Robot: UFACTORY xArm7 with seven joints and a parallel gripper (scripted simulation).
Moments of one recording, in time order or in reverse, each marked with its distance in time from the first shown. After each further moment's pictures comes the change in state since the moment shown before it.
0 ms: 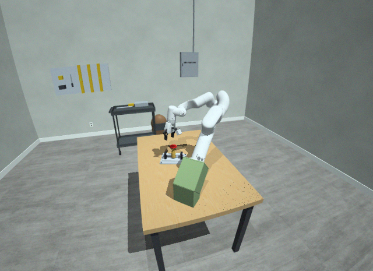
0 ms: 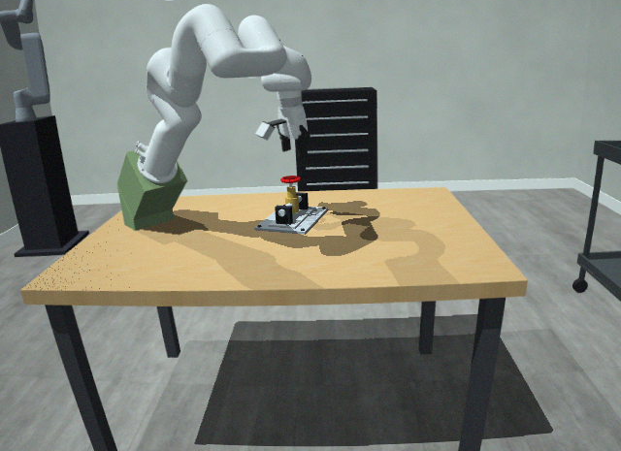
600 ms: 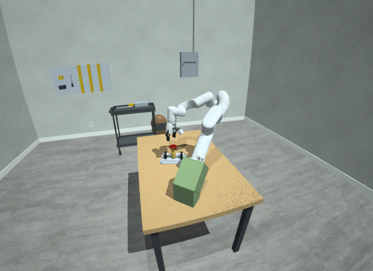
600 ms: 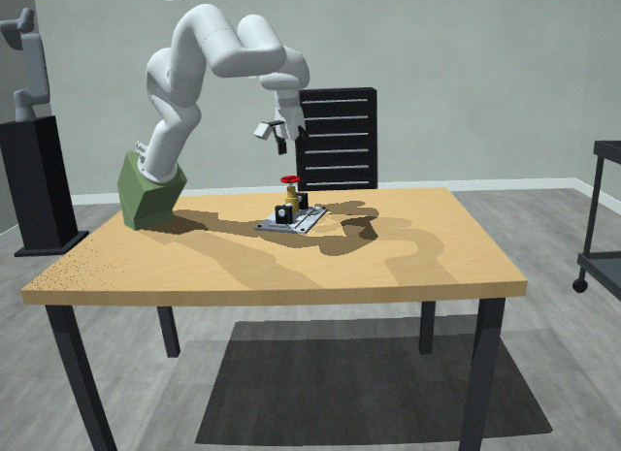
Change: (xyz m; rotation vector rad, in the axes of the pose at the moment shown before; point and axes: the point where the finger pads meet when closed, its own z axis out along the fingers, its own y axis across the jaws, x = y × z) arm 0.018 -0.008 0.001 0.051 0.063 -0.091
